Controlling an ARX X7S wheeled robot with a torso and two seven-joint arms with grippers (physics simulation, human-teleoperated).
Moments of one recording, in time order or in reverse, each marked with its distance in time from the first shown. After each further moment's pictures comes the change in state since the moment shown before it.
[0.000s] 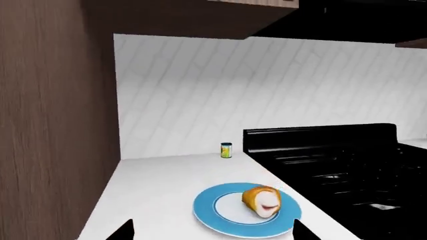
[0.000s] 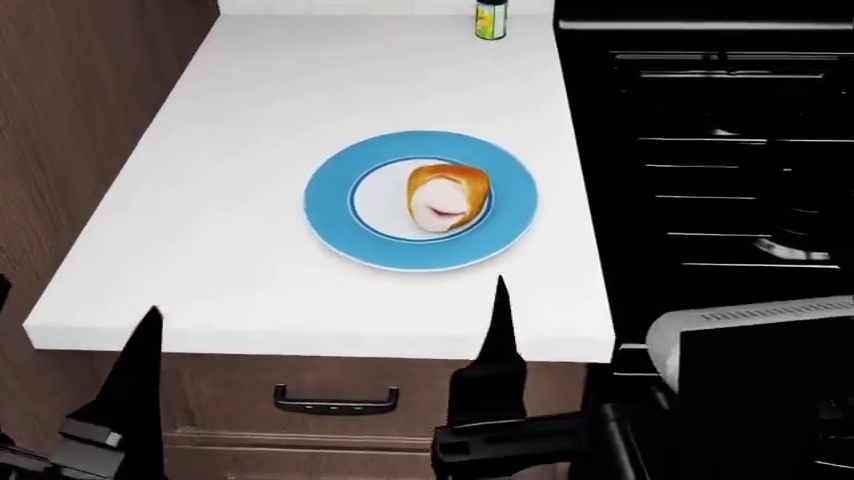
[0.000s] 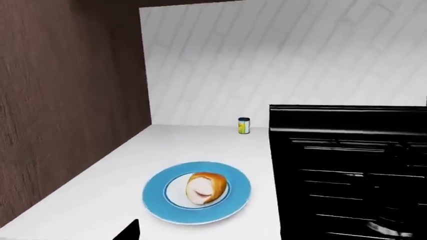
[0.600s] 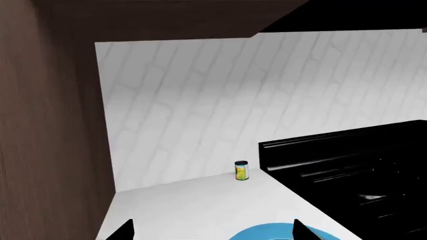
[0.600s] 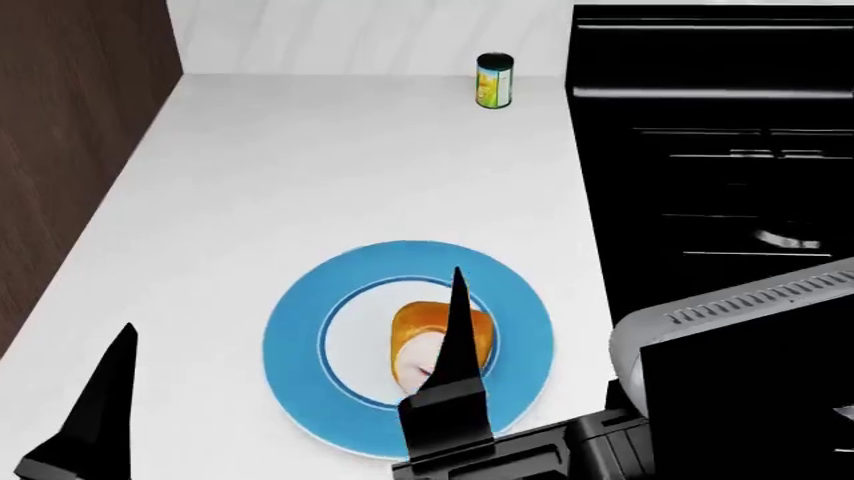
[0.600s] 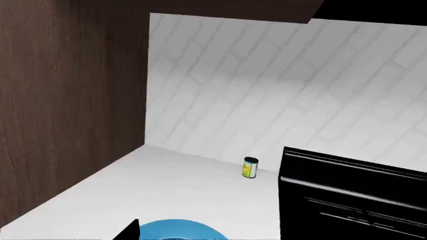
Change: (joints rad) left arm -0.090 -0.320 0.145 0.102 -0.280 0.138 -0.323; right arm 0.264 0.107 -0.041 -0.038 0.456 0.081 0.321
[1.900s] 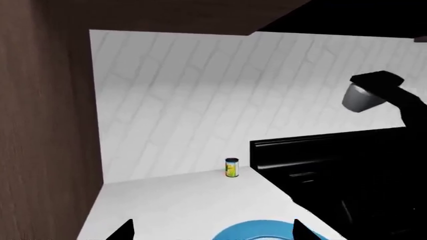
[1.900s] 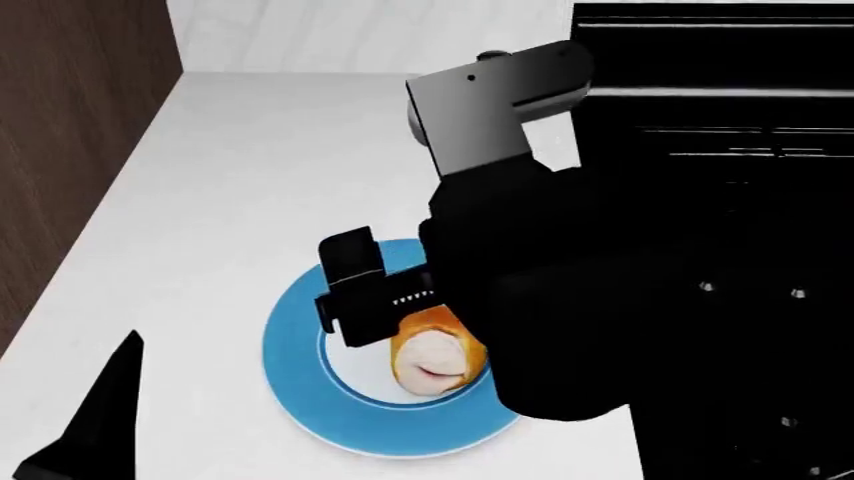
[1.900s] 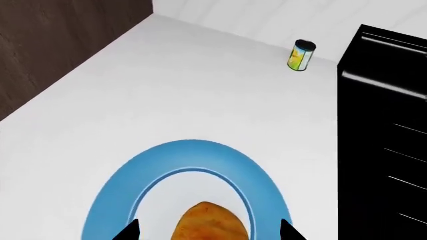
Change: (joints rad) left arm 0.025 -0.054 0.079 -0.035 -0.003 0.145 -0.011; right arm 0.529 -0.210 -0.709 0.944 -0.137 0.030 -0.181
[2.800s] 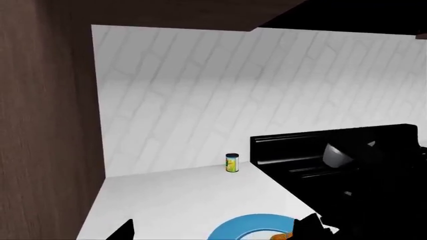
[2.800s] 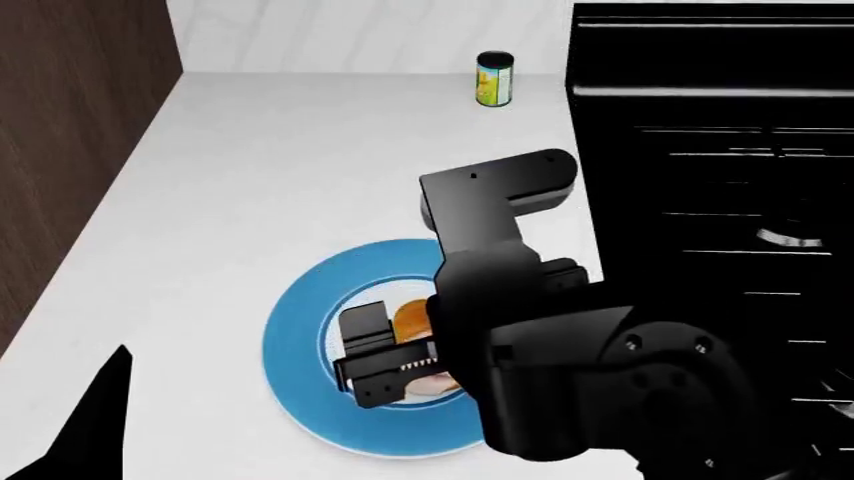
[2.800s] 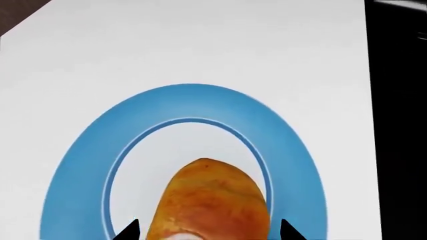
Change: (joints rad) left arm 0.013 -0.069 0.022 0.029 -0.044 0.051 -0.055; right arm -0.128 -0.020 -0.077 0.102 -0.124 -0.084 -0.110
